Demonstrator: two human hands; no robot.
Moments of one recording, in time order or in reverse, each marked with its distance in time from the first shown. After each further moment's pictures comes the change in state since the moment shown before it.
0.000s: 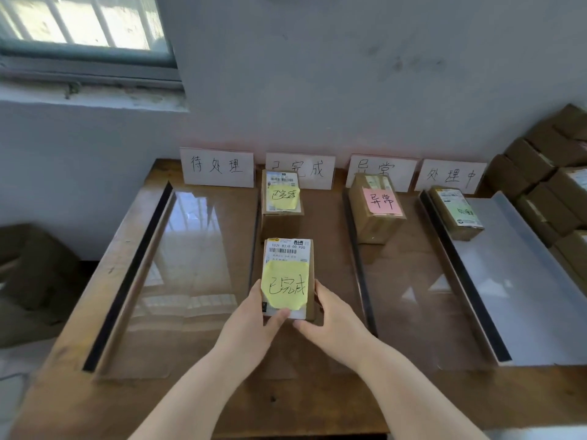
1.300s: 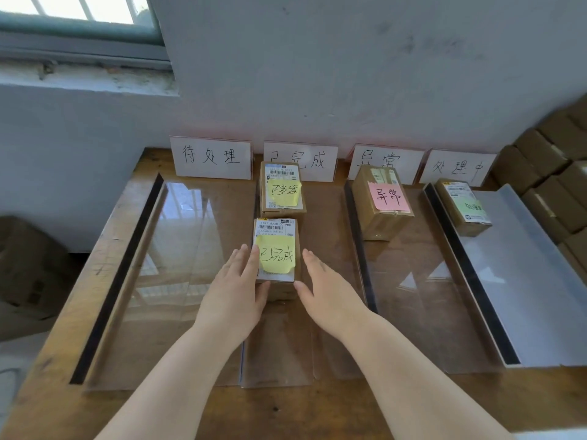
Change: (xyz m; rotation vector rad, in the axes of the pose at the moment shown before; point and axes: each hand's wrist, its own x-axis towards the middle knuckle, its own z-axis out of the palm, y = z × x) left_hand 0.047 -0.001 -0.030 0.432 0.064 0.140; right_hand 0.055 -0.016 -0.006 -0.363 0.057 -0.011
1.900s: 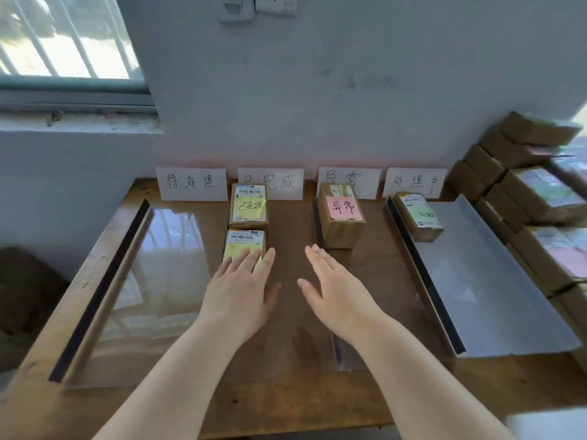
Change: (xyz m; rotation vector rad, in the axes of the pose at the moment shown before) left_hand -0.037 0.100 -0.017 0.284 0.122 0.170; right_hand -0.079 0.042 -0.069 -0.050 0.181 -0.143
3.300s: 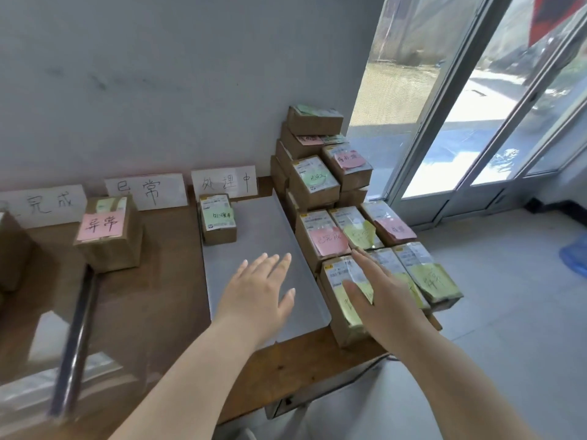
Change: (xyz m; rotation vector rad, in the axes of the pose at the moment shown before) left_hand 0.067 0.452 0.052 -0.116 -0.101 0.374; right_hand -0.225 0.352 -0.248 0.028 0.250 0.434
